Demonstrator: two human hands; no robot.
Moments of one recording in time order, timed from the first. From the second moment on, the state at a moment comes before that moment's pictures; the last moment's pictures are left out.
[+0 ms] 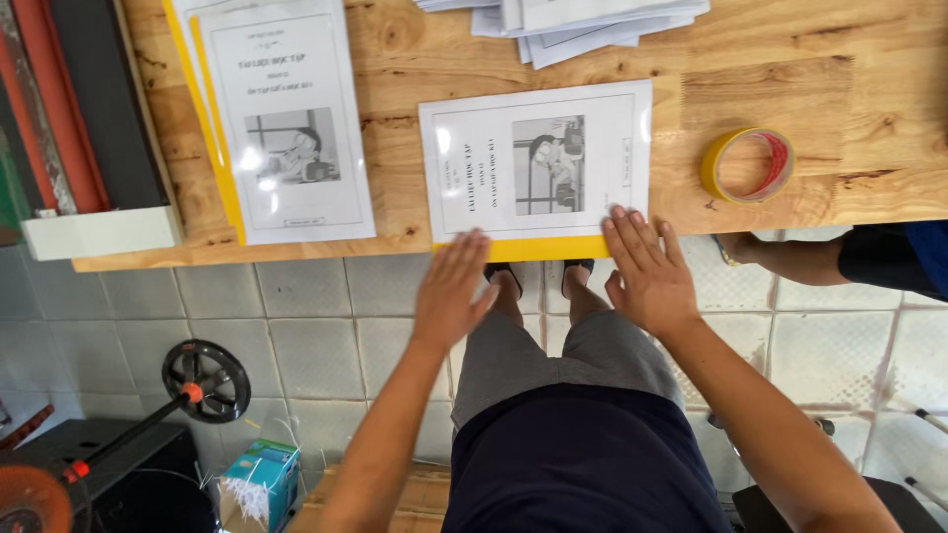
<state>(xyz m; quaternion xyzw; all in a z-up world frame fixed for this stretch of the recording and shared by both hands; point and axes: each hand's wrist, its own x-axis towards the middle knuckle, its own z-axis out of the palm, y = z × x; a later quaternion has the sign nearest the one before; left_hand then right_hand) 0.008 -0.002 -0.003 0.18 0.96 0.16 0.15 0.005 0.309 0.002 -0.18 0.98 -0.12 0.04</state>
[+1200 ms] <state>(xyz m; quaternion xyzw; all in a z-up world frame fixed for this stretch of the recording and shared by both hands) -0.013 0.013 0.126 0.18 0.89 0.16 -0.39 -0.028 0.222 0.121 -0.04 0.82 -0.56 -0.10</state>
